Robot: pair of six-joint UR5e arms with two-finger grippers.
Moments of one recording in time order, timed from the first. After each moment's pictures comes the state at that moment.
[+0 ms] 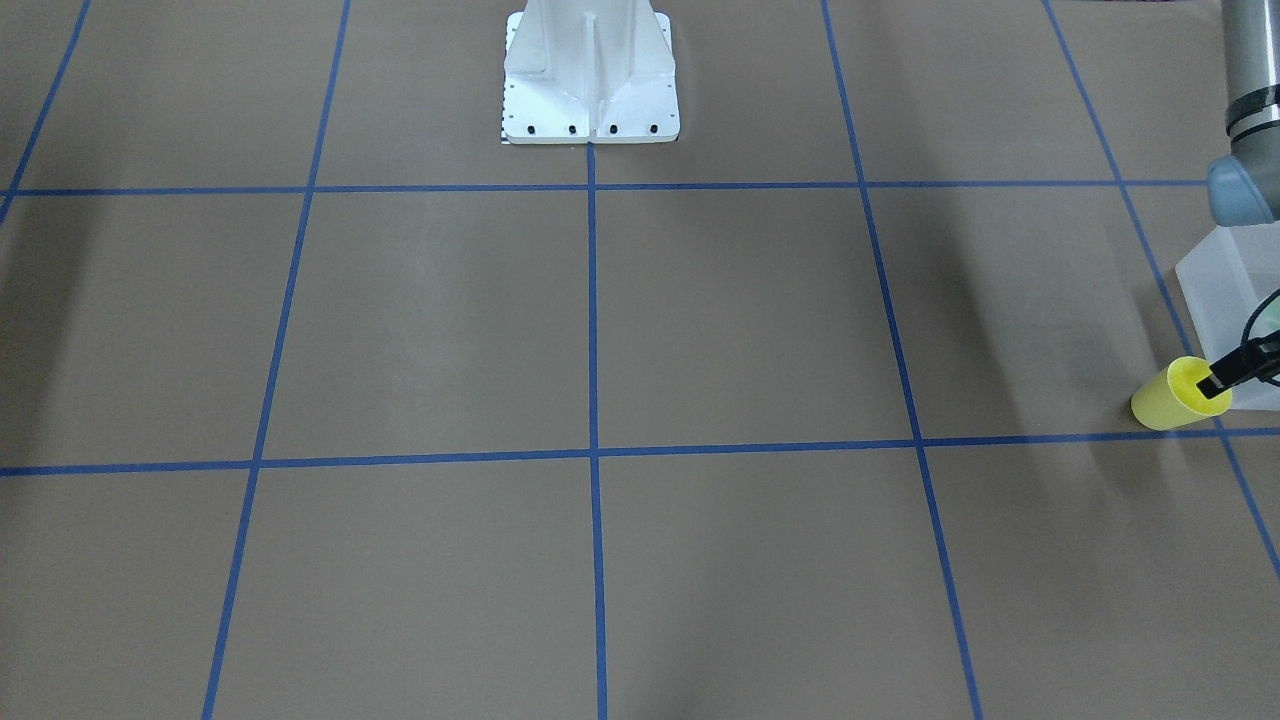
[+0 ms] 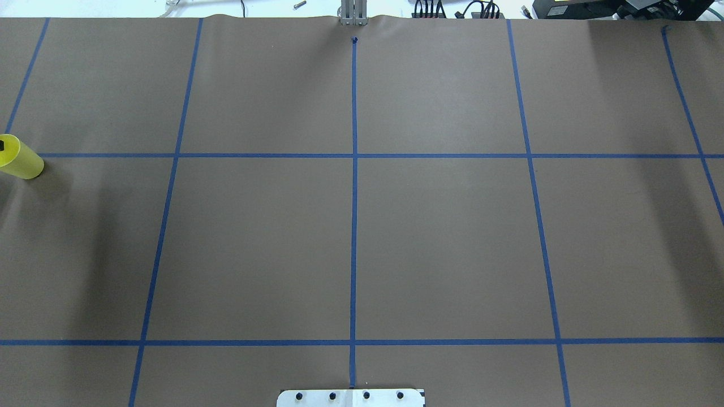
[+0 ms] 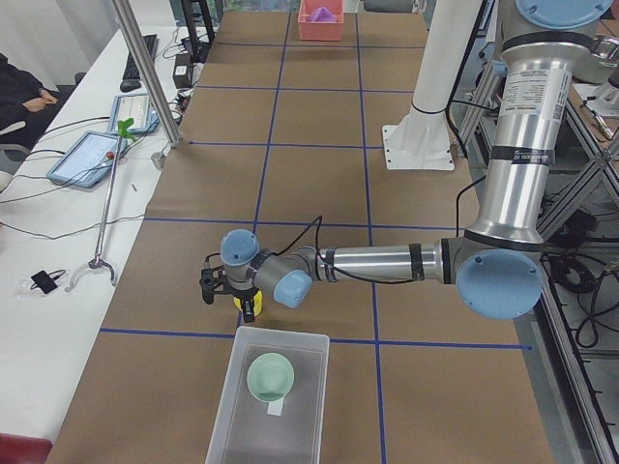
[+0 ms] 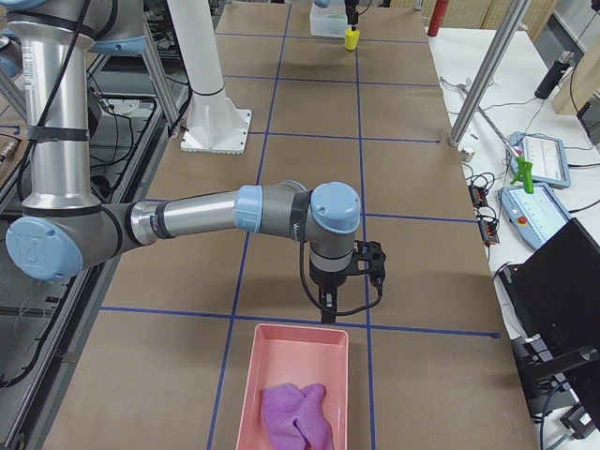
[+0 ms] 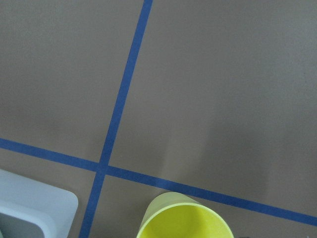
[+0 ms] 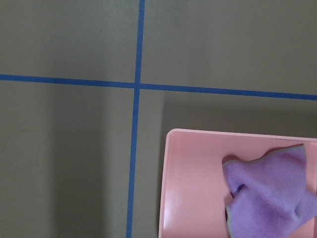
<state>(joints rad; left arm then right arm) -1.30 -1.67 -1.33 -2.14 -2.31 -0.74 1.70 -1.60 1.83 -1.87 2.27 -0.19</state>
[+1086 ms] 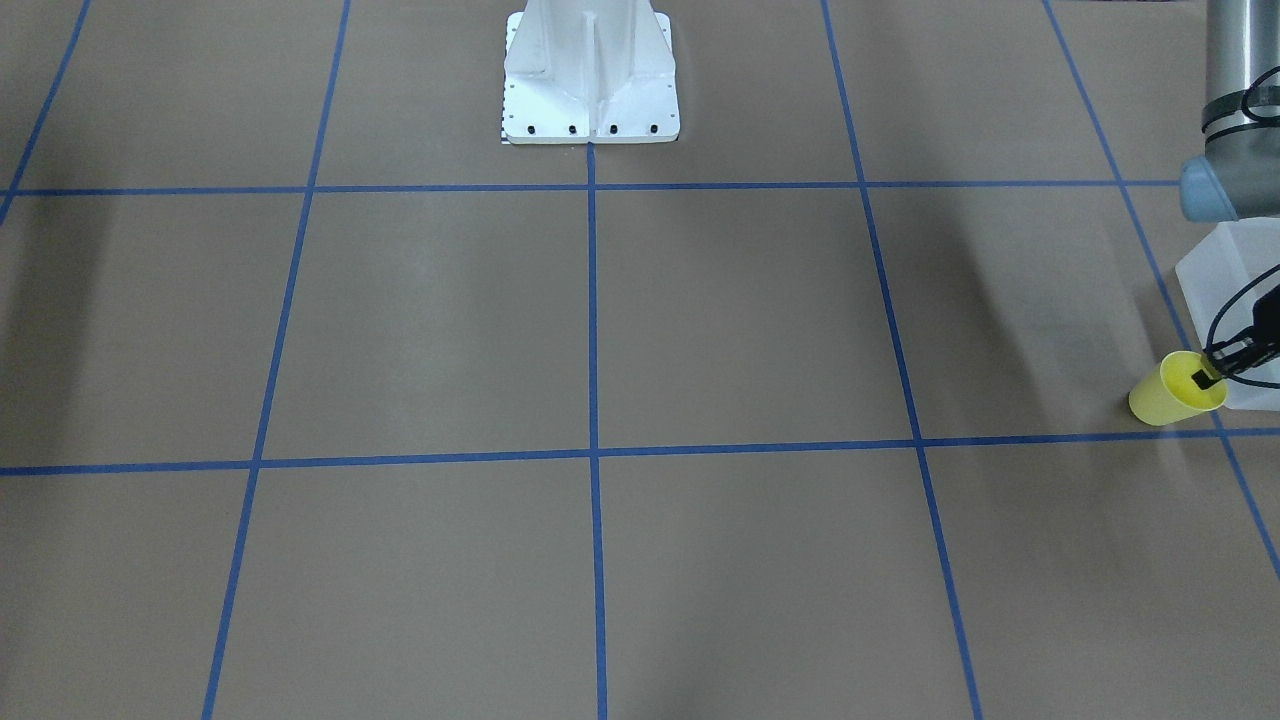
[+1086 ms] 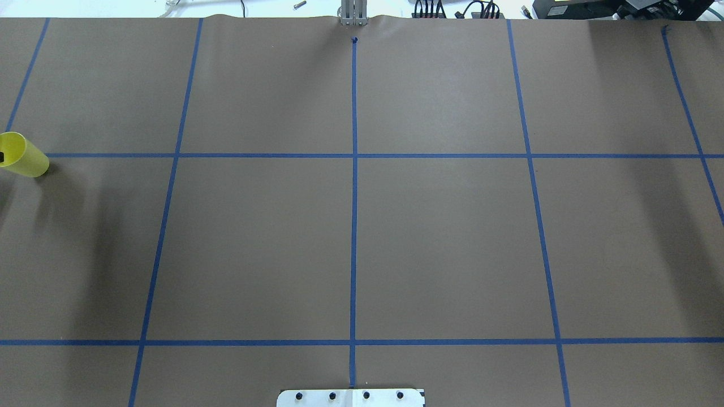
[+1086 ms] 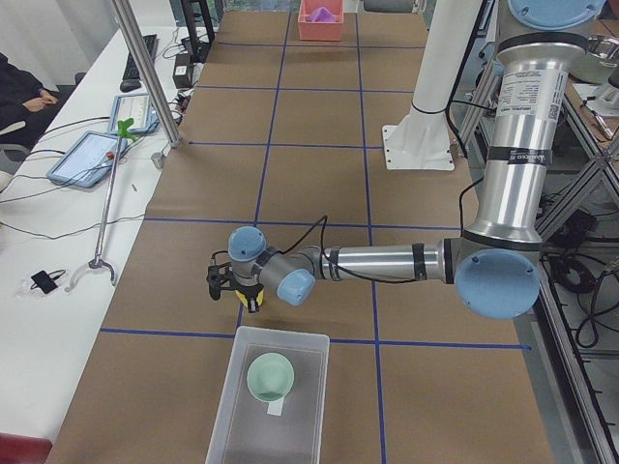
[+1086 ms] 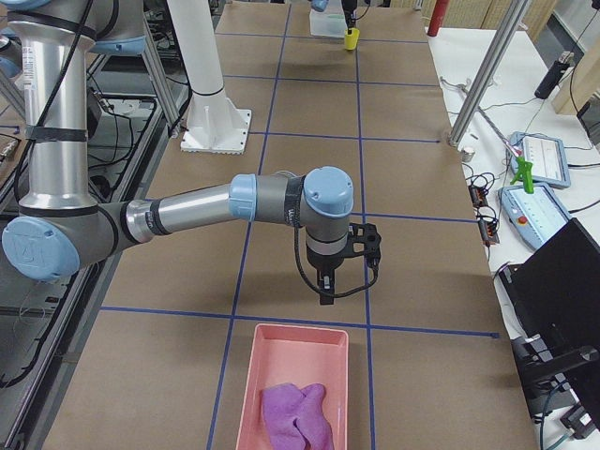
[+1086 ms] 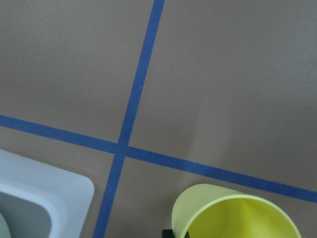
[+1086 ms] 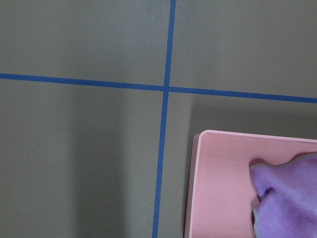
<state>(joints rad) -1.26 -1.66 -1.37 -2.17 -2.31 -0.82 1.68 -1.64 1.90 -1.87 2.32 -0.17</state>
